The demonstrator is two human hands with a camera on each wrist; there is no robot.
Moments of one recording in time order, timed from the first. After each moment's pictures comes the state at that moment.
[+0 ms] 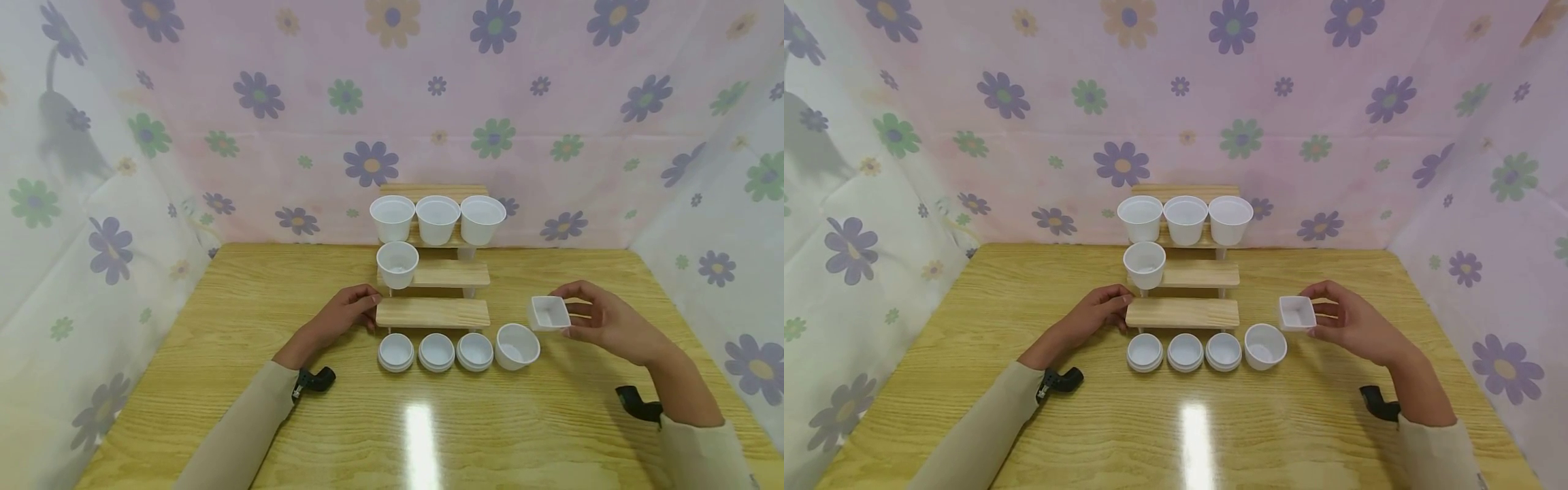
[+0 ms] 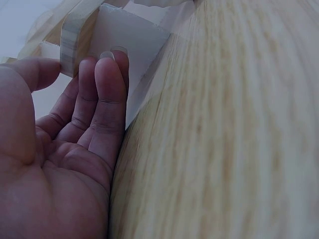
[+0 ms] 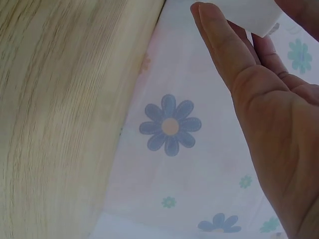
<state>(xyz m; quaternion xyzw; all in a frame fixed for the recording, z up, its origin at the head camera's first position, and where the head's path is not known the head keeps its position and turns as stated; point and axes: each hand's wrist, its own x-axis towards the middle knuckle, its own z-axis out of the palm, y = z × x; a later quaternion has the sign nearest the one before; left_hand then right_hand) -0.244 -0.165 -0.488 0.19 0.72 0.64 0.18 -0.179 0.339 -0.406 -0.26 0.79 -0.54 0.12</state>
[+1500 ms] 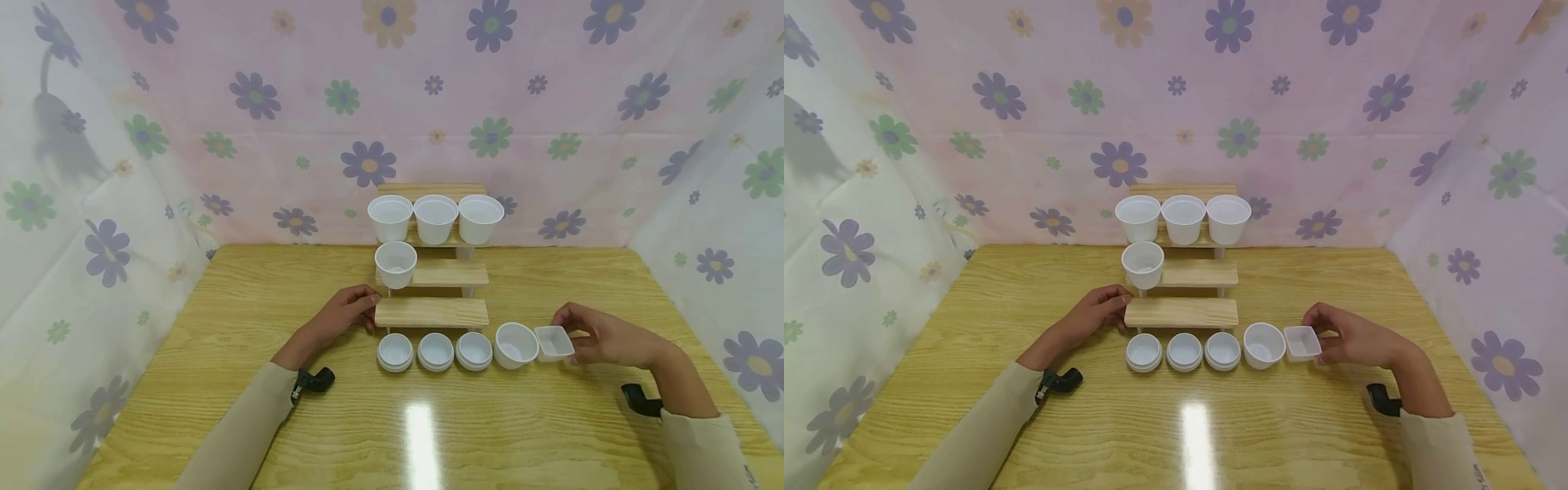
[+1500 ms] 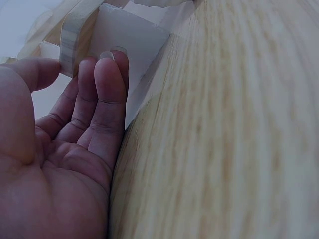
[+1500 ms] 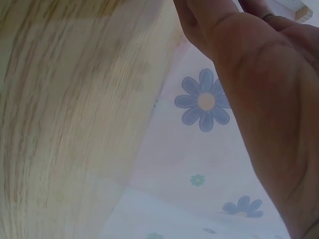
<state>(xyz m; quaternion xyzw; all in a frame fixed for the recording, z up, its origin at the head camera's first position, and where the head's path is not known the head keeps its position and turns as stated) -0.242 -0.164 -0.487 0.18 0.72 0.65 0.18 -0.185 0.358 -0.431 -0.29 0.77 -0.50 0.27</state>
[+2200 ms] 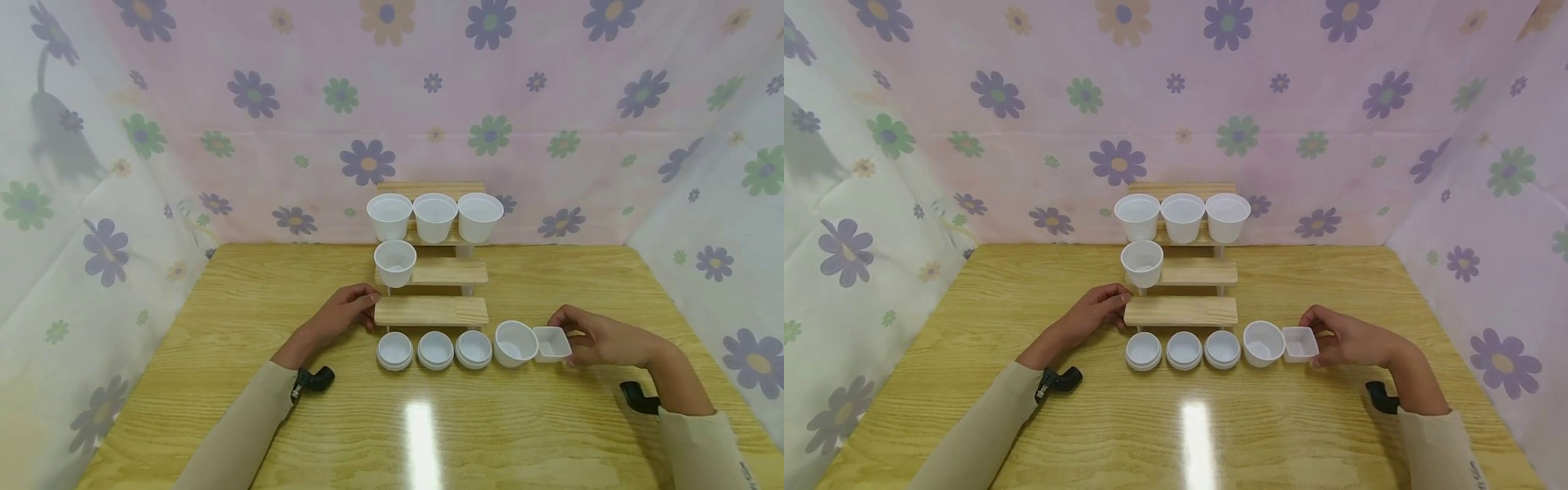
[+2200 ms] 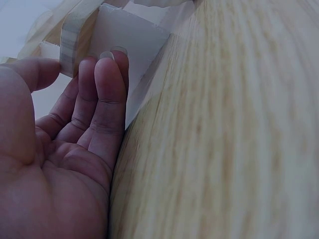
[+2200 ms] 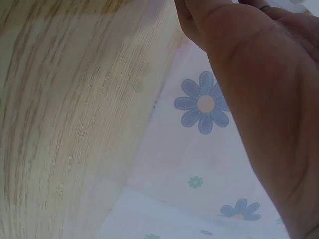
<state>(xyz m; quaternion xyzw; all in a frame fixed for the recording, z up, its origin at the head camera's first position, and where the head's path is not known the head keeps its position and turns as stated) -0.242 -0.163 -0.485 0.18 0.72 0.65 0.18 -0.185 0.355 -0.434 -0.30 0.77 -0.48 0.29</state>
